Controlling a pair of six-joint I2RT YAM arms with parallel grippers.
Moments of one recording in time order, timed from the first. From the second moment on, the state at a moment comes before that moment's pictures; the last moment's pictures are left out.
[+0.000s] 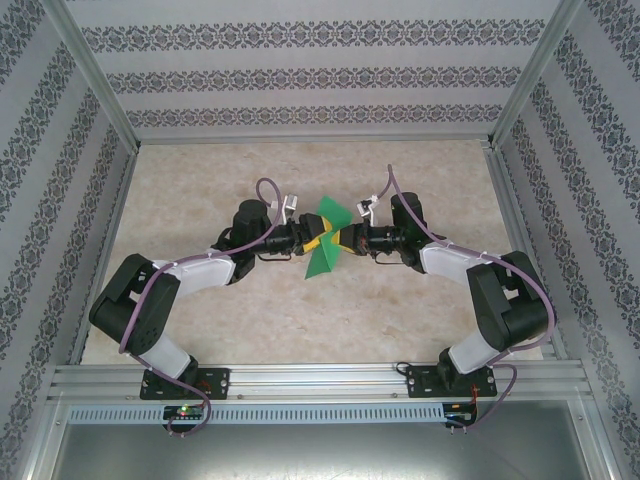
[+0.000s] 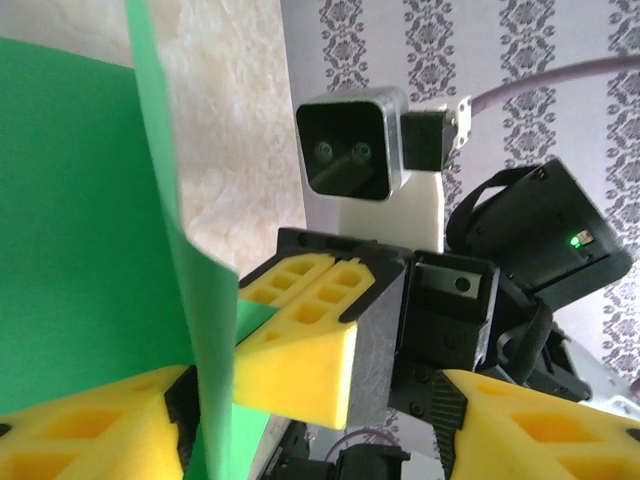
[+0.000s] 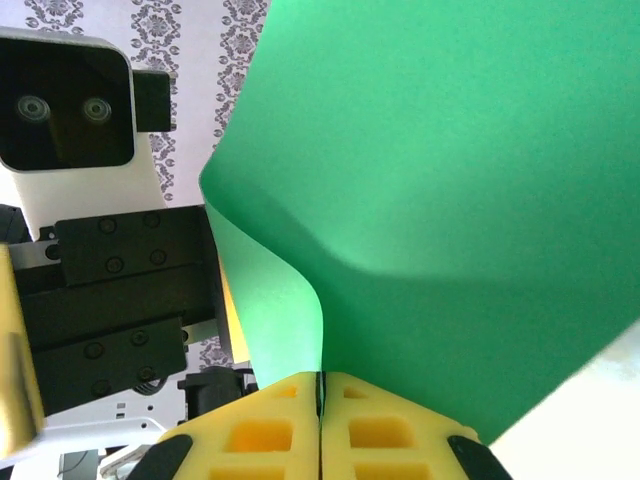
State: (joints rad) left arm -0.50 1.59 0.75 0.56 0.71 -1.18; right arm 0.34 1.57 0.73 0.29 -1.00 0.89
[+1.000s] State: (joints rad) left arm -0.51 1.61 0.79 0.33 0.71 -1.05; right arm 0.31 1.54 0.73 0.21 -0.99 0.86
